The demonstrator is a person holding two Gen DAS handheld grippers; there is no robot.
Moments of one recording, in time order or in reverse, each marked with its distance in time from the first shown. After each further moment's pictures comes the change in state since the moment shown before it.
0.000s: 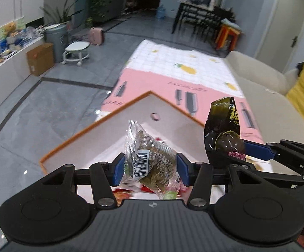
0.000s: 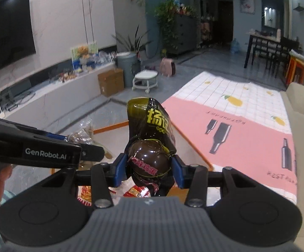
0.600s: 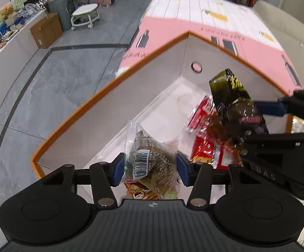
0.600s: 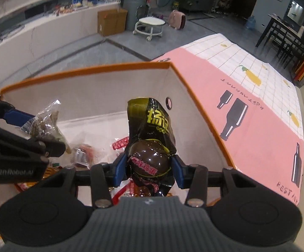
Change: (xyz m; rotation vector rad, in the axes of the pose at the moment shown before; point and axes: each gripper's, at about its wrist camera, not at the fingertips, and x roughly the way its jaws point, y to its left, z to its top) left arm 0.092 0.032 -0.010 0.089 0.269 0.137; right arm 0.145 0.007 -0.002 -0.220 0.303 -0.082
